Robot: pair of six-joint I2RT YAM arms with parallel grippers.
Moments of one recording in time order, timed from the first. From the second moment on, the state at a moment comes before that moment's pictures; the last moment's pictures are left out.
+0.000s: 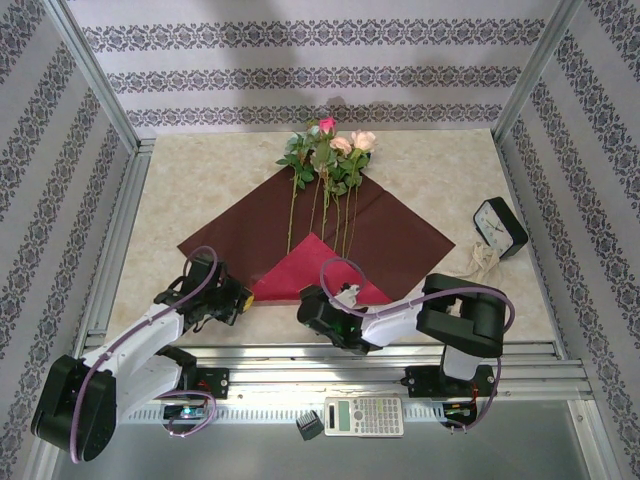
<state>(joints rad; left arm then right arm) -0.31 0.97 0.34 -0.35 0.33 -1.46 1.23 1.71 0.60 0.34 0.55 2.10</state>
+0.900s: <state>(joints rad) -0.30 0.97 0.35 -0.38 0.35 -1.44 1.14 1.52 0.44 0.23 0.55 2.10</state>
